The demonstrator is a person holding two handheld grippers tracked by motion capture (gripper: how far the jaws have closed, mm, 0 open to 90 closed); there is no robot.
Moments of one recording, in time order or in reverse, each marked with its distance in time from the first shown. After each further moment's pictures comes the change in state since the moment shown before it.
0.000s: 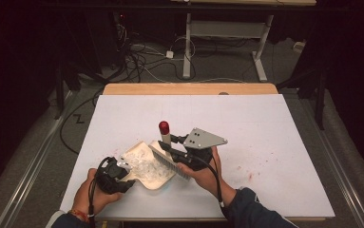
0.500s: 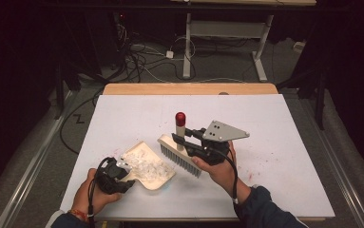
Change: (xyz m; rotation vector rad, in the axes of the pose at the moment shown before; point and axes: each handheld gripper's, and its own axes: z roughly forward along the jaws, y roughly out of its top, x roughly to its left) left arm 0.001 -0.001 0.001 0.002 -0.002 0.008; right arm -0.023 0.013 -0.032 -0.043 0.005 0.048
